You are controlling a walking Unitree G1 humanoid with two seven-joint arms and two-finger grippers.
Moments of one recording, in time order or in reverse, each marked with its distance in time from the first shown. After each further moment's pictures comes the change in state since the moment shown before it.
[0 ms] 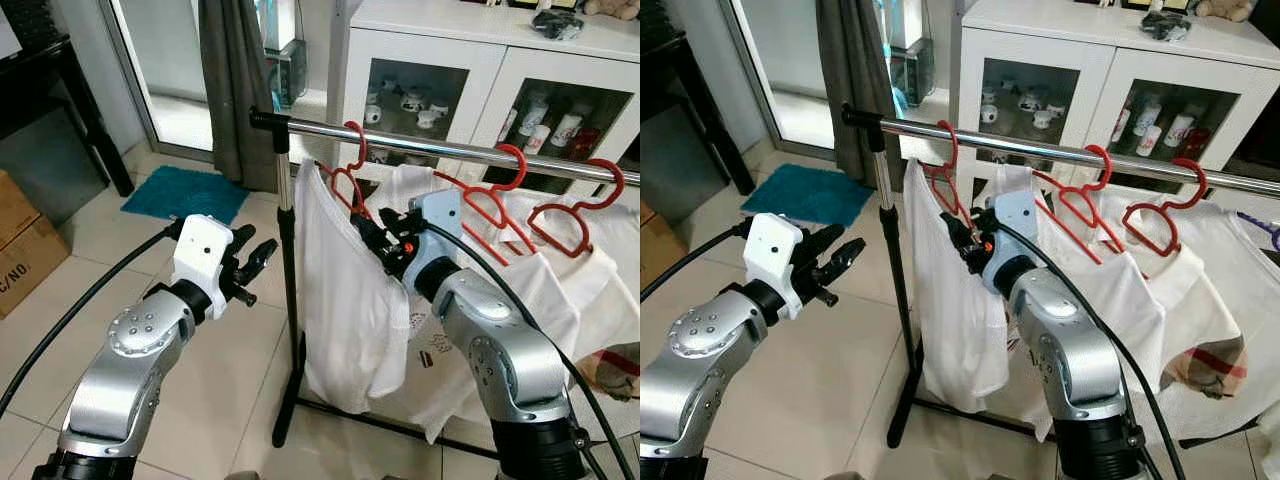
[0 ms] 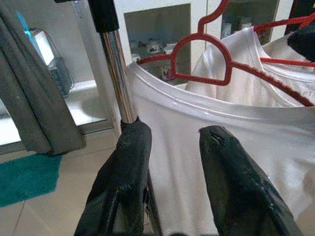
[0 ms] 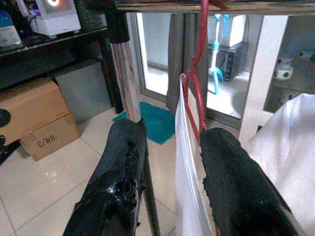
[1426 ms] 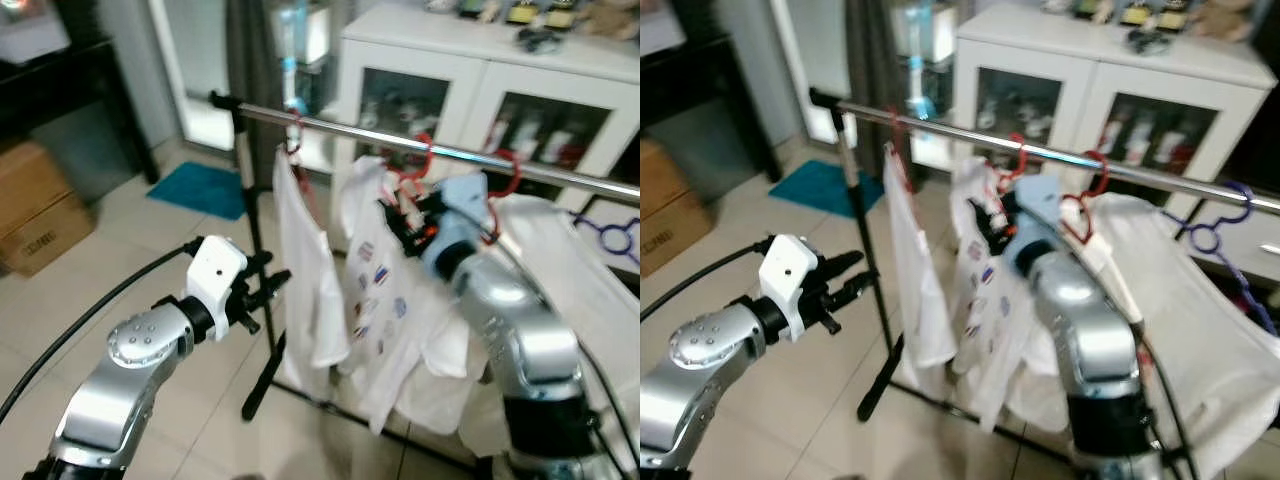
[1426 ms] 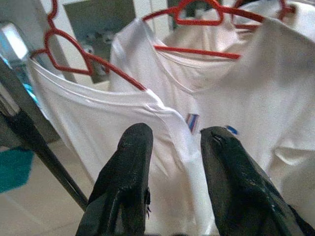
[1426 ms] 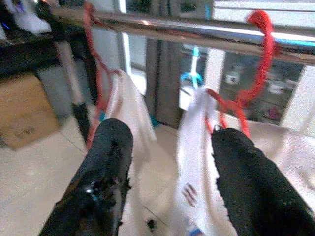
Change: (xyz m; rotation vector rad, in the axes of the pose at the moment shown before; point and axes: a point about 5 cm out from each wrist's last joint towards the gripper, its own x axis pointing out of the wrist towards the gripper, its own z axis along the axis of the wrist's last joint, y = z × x) left arm -0.008 -0.012 -0.013 0.030 0.075 -0.217; right arm 0.006 -0.032 0.010 -0.043 0.021 -0.175
